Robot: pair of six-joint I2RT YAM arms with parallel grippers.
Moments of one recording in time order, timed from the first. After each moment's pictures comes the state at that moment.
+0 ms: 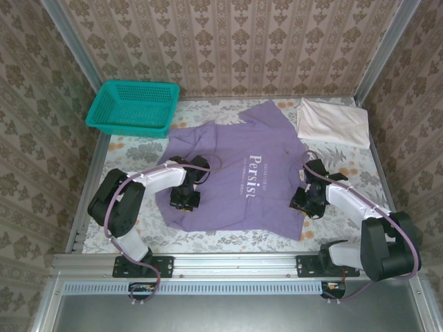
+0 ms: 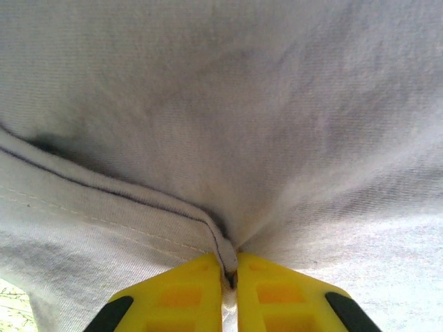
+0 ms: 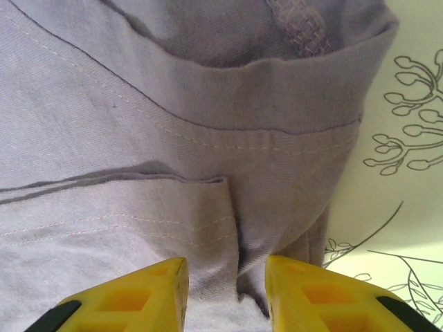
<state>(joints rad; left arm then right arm) -0.67 1.68 0.98 -0.98 -0.03 -0.46 0.15 1.27 0.62 -0.77 -0.17 0.64</state>
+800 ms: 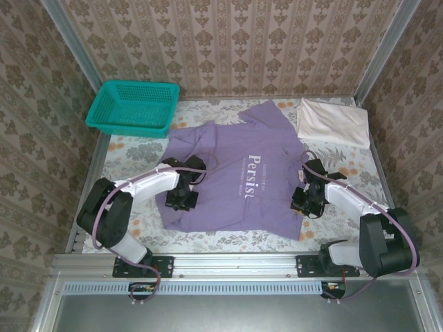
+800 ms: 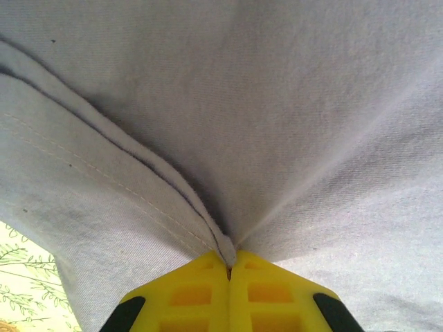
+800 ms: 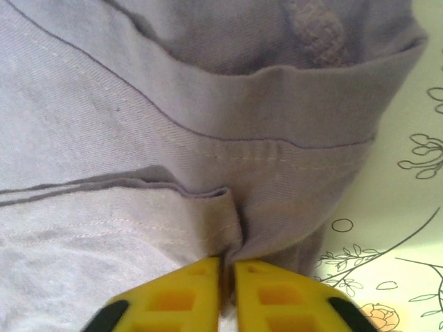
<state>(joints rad) -0.67 1.57 0.94 -1.00 -0.04 -0.46 0.15 1.29 0.62 -0.76 -0.22 0.63</state>
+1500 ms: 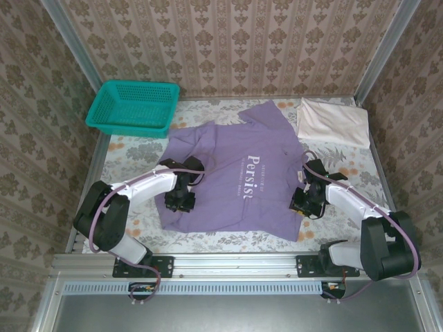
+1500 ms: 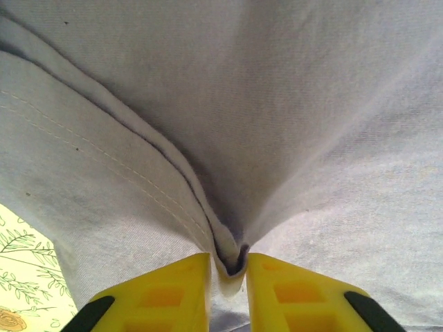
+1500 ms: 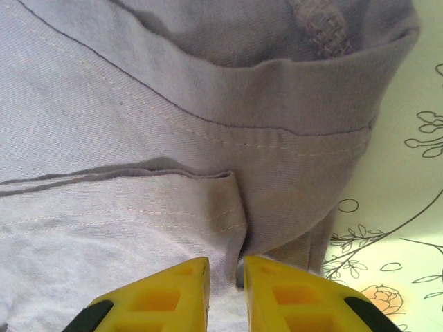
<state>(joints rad) -0.67 1.54 0.92 -1.01 -0.04 -0.46 0.16 1.27 0.63 -0.78 -0.23 0.63</state>
